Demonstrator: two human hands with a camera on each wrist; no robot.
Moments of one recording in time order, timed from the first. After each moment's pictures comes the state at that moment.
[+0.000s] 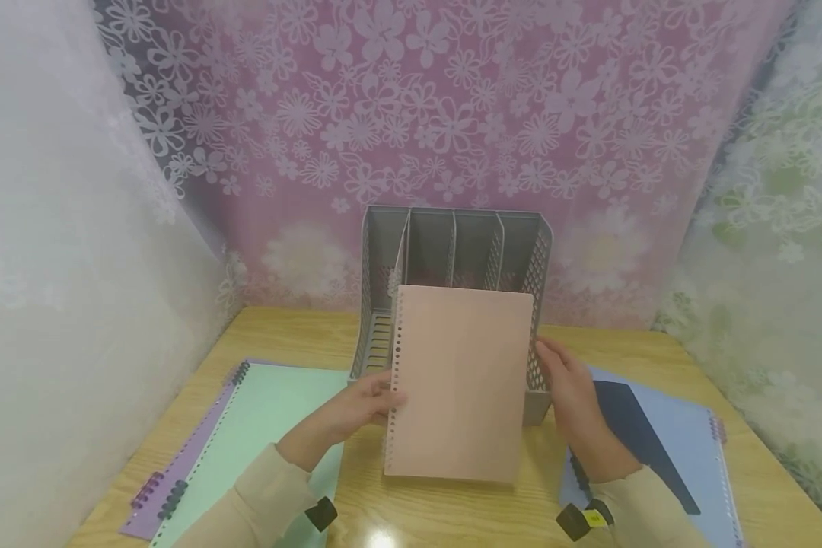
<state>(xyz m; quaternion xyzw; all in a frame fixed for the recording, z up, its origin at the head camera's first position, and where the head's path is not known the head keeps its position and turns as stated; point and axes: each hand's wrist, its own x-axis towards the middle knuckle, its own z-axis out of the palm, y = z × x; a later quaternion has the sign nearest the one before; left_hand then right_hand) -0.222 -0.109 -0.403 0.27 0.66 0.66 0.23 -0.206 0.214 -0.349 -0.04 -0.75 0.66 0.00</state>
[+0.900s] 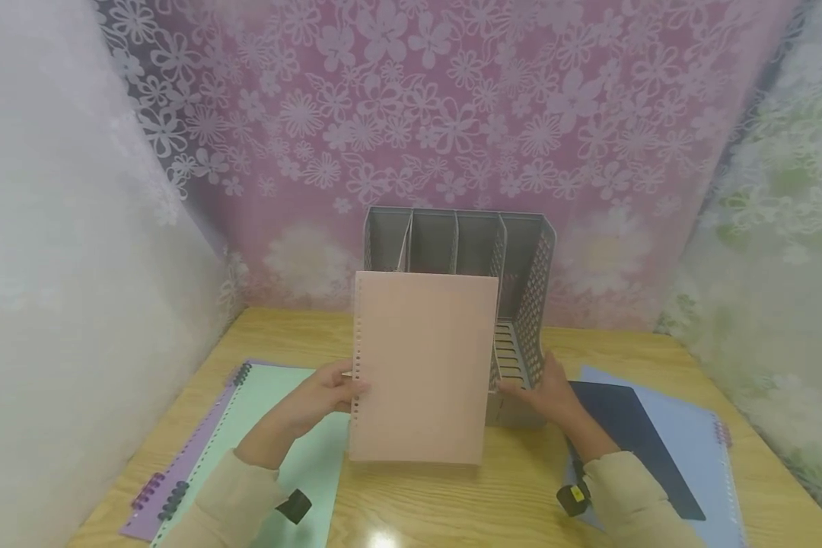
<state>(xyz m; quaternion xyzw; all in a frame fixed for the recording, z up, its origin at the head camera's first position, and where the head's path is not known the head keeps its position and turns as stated) -0.216 -0.162 -0.382 0.25 0.70 0.65 0.18 -0.247 0.229 -0.401 0.05 -0.92 0.39 0.00</state>
